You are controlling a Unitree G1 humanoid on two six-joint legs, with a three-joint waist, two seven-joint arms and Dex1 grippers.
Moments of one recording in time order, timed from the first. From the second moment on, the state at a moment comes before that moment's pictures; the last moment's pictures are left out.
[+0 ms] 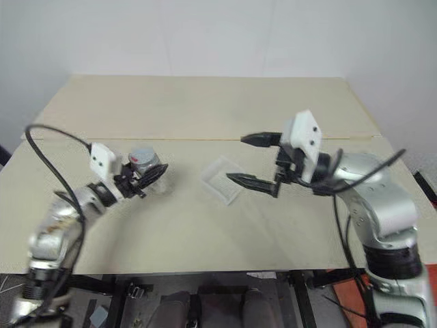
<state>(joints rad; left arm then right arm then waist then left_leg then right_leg) -0.34 0.61 0.14 -0.21 -0.52 0.46 -0.78 -0.59 -0.67 -0.01 -0.38 0.59 0.55 0.92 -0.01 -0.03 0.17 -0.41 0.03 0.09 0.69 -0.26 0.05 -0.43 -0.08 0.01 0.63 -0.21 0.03</state>
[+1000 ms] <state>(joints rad) -0.72 0.63 -0.04 0.11 -0.54 0.39 -1.35 -0.93 -0.37 0.22 -0.23 0.57 0.84 0.76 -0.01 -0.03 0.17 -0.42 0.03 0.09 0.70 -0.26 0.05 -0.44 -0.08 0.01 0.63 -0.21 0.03</state>
